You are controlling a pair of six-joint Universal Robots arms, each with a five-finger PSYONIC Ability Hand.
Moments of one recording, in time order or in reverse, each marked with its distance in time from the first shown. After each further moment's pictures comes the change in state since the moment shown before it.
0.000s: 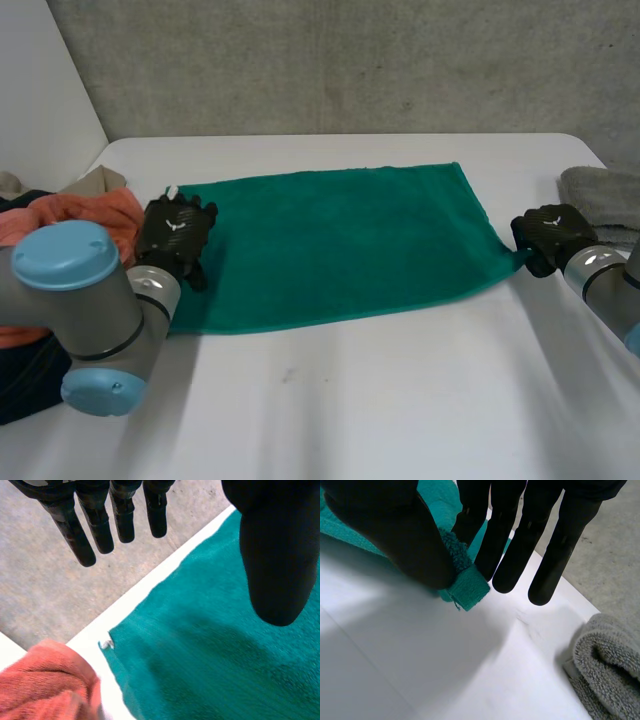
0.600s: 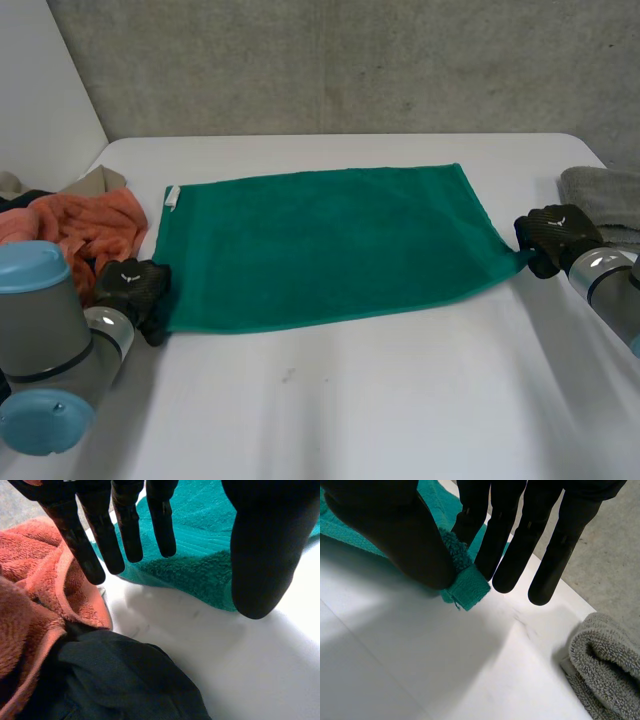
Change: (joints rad) left arm 0.163 0.032 -0.152 -0.154 0.032 -0.012; right arm -0.009 -0.035 0.048 -0.022 -0.008 0.014; left_hand 0.224 0.218 0.219 0.228 0.241; right_hand 0.000 0.000 0.000 0.000 0.000
